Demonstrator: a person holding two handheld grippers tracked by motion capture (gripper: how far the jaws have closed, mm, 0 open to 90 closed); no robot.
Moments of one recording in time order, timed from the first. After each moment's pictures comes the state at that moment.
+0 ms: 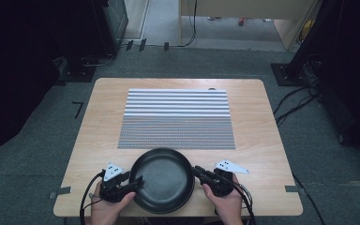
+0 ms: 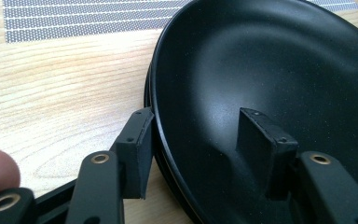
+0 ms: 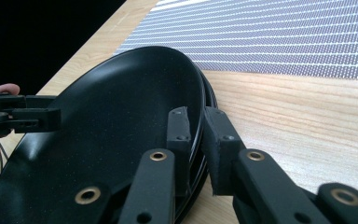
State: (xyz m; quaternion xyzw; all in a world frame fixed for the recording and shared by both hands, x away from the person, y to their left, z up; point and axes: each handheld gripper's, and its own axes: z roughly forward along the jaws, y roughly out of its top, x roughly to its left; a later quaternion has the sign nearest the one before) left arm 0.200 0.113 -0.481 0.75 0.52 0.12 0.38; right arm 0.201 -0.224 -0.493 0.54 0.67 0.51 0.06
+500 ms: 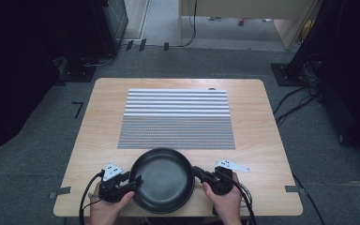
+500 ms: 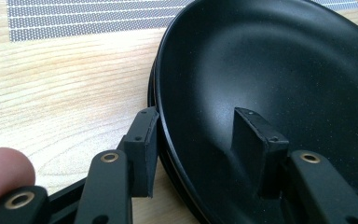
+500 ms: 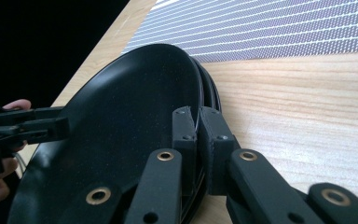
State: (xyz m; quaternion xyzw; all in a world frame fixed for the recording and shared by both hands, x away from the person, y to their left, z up) left arm 0.200 0.115 -0.481 0.75 0.53 0.12 0.38; right arm 0.206 -0.225 -0.502 0.56 0.64 0.52 0.02
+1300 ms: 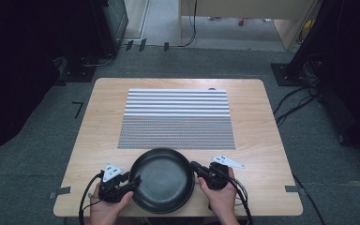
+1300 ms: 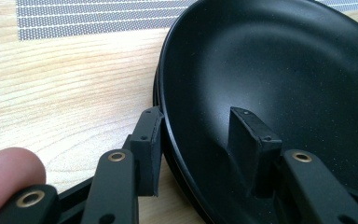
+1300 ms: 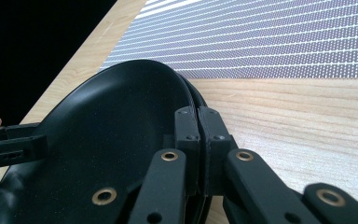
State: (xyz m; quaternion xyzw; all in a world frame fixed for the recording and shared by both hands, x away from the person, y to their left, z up) left arm 0.198 0.115 -0.482 0.75 0.53 0.13 0.38; right arm 0.217 -0.212 -0.496 0.57 0.64 0.51 0.05
